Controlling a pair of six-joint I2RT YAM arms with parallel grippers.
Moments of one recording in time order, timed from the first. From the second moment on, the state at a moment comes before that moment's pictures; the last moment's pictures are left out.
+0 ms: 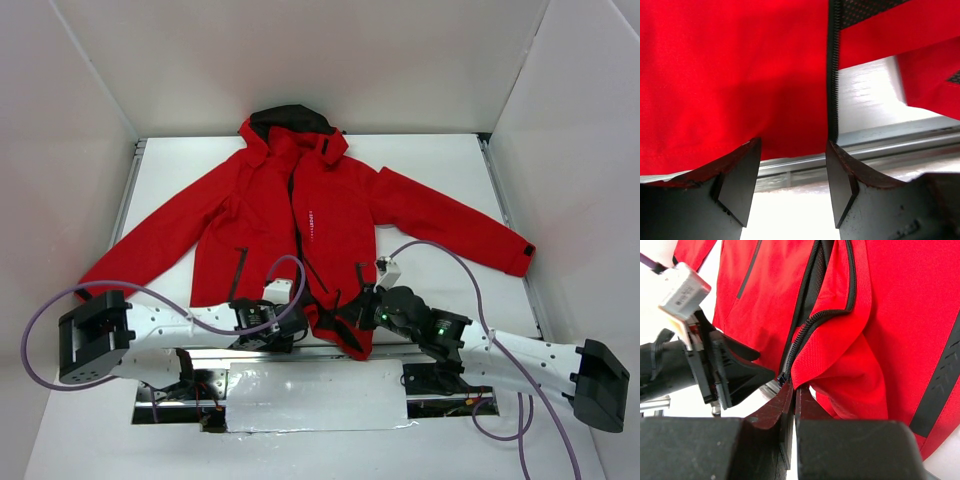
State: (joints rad) left arm -1.21 1.32 0.67 -0.63 -0.36 -1.06; right arm 1.04 0.75 0.28 0.02 0.17 0.94
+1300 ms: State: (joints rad) left arm -1.14 1.33 0.67 -0.36 -0.32 -0.95; right arm 1.04 0.79 0.28 0.04 0.12 0.91
